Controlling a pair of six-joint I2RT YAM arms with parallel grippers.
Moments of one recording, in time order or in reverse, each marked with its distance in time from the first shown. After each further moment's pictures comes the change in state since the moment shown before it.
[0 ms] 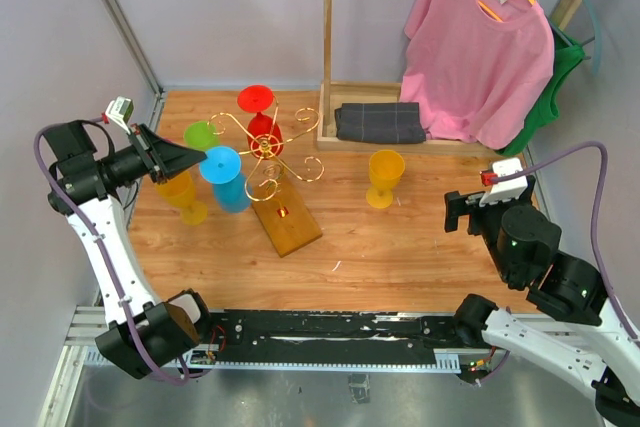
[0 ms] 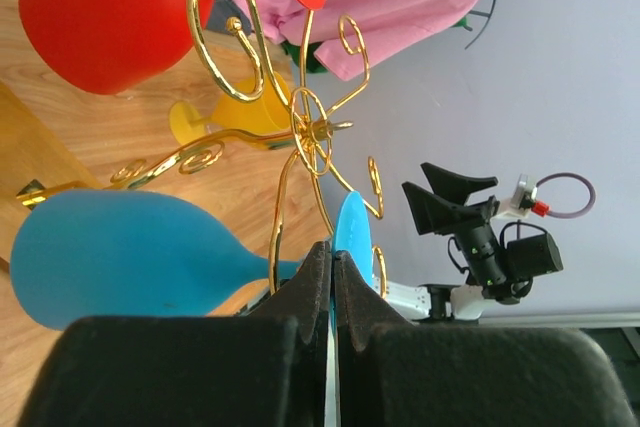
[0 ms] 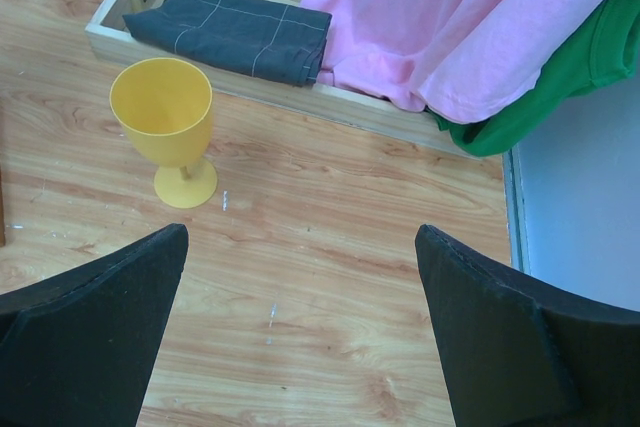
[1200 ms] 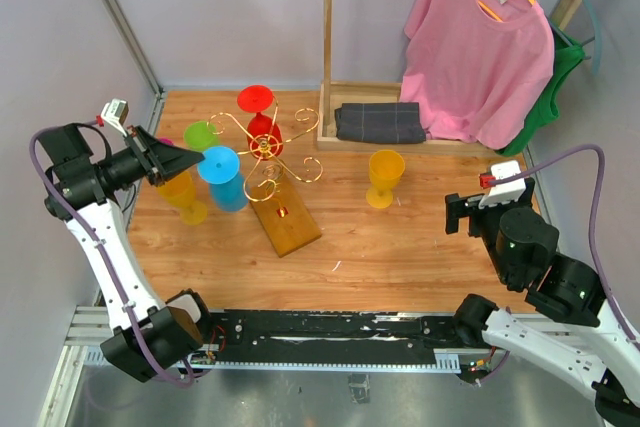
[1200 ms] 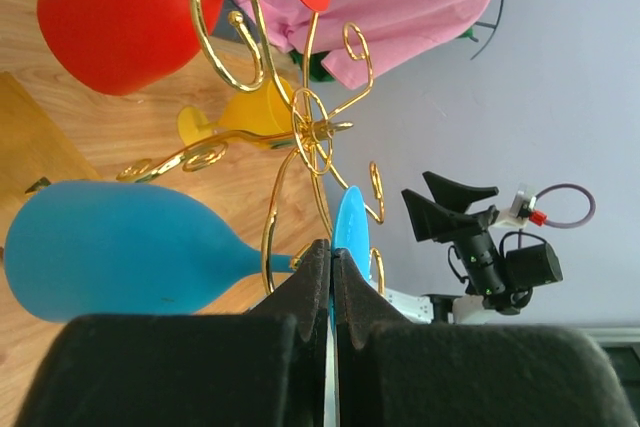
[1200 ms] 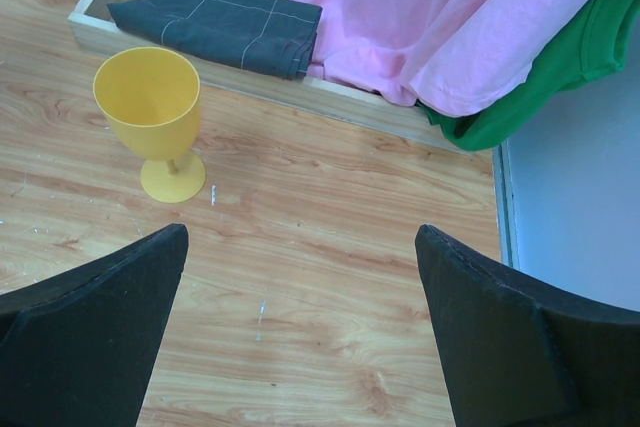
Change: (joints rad) left arm 0.025 -0.017 0.011 -0.032 -0.013 0.005; right arm 0.000 -0.017 -0.027 0.000 0.017 -0.015
